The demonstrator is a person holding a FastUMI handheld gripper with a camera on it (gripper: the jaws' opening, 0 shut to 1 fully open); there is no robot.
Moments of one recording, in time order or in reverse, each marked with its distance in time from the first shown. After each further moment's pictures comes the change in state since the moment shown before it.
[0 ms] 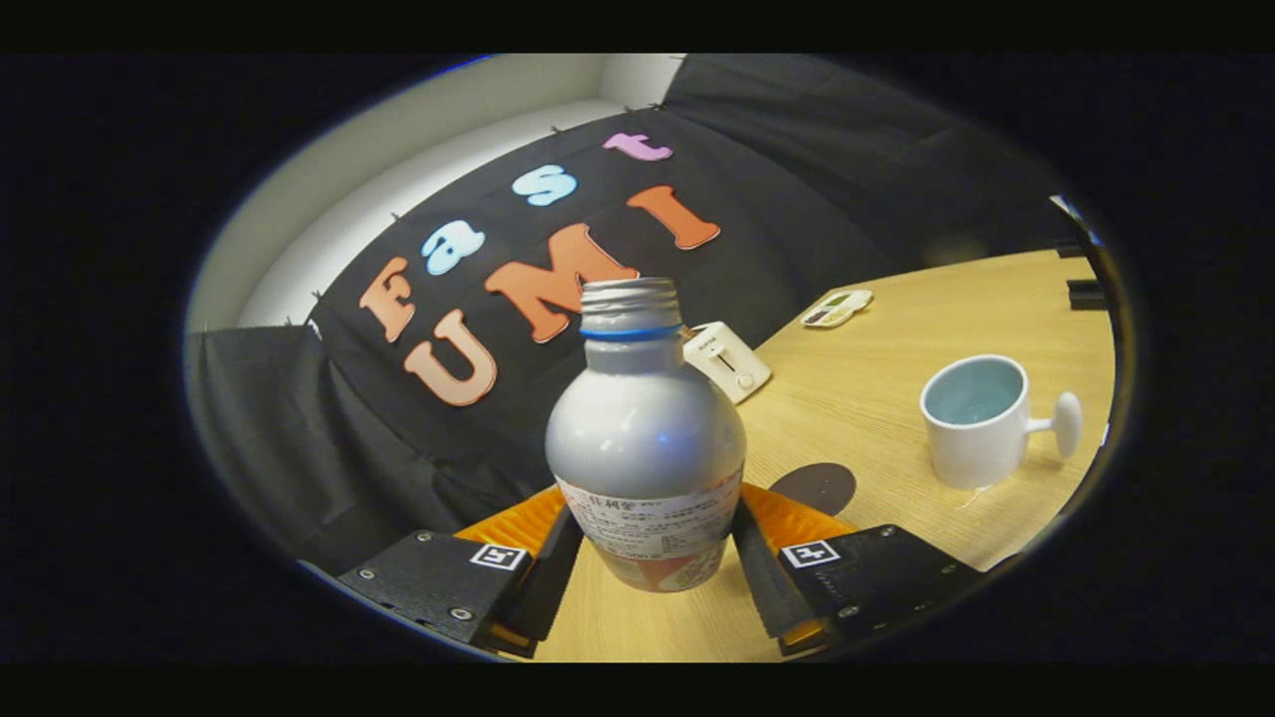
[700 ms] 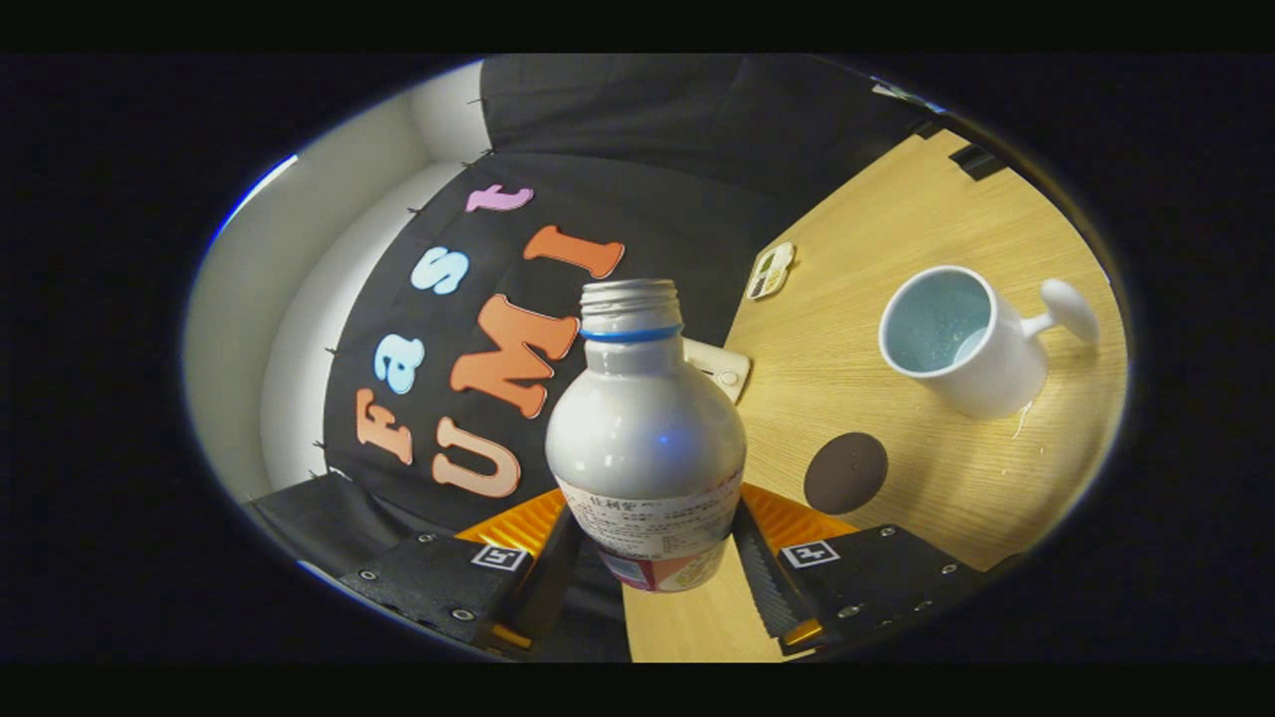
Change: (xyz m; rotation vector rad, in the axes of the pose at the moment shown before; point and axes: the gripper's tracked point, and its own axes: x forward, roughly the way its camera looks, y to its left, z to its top) arm 0.008 -0.013 0.025 0.488 -0.053 -0.002
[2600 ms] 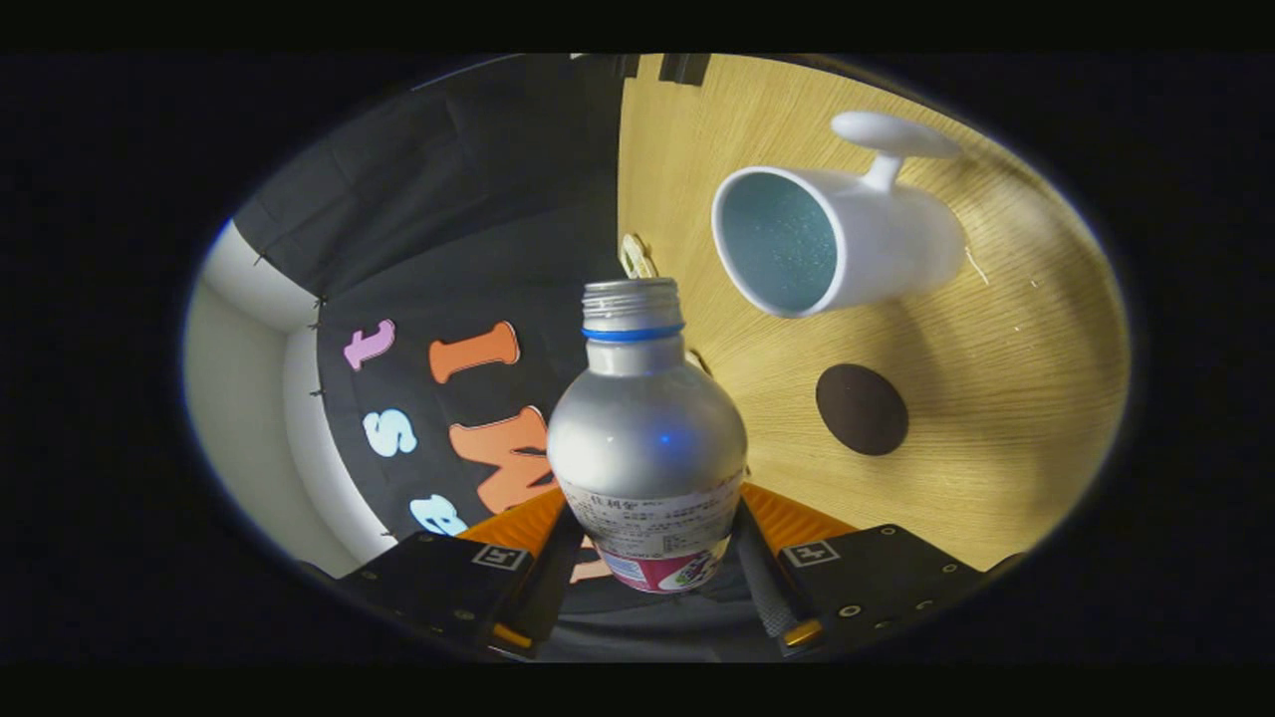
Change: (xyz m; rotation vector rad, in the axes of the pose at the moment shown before) arm 0.017 -0.008 0.035 0.668 -0.053 -0.105
